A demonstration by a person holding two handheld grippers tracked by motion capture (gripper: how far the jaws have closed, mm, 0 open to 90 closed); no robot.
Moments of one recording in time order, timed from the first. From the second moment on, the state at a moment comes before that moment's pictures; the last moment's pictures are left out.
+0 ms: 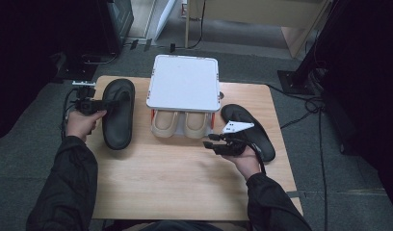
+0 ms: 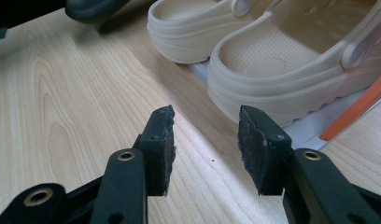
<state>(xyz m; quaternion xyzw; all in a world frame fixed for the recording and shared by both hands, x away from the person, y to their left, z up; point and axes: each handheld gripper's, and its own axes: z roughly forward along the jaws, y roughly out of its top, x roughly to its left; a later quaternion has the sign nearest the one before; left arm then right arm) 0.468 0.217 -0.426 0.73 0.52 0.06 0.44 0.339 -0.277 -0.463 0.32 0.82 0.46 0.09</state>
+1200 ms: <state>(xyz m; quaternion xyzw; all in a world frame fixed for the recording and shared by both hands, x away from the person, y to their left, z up) 0.495 0.175 -0.308 0.75 0.48 0.06 0.44 0.338 -0.277 -0.463 0.32 0.82 0.46 0.09</state>
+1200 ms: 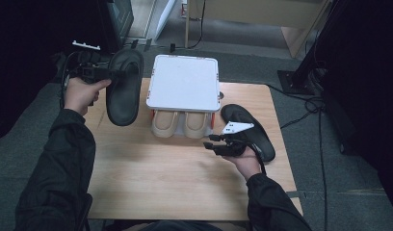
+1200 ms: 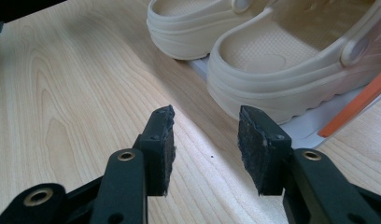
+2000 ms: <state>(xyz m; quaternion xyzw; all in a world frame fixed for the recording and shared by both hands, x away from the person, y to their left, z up) 0.535 0.084 -0.280 0.77 0.47 0.02 0.44 0.336 -0.276 -0.462 0.31 0.83 0.46 0.09</state>
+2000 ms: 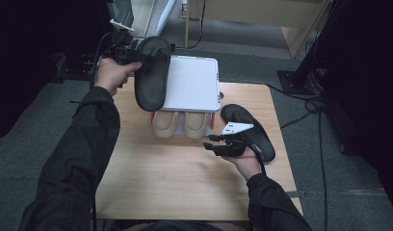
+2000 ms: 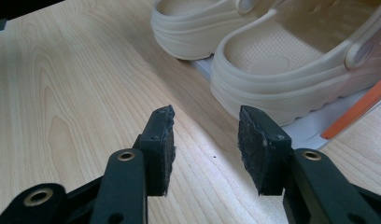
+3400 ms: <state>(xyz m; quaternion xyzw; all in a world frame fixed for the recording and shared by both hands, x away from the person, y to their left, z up) 0.558 0.037 -0.321 0.78 0.47 0.00 0.42 0.332 -0.277 -0.461 0.31 0.83 0.46 0.09</state>
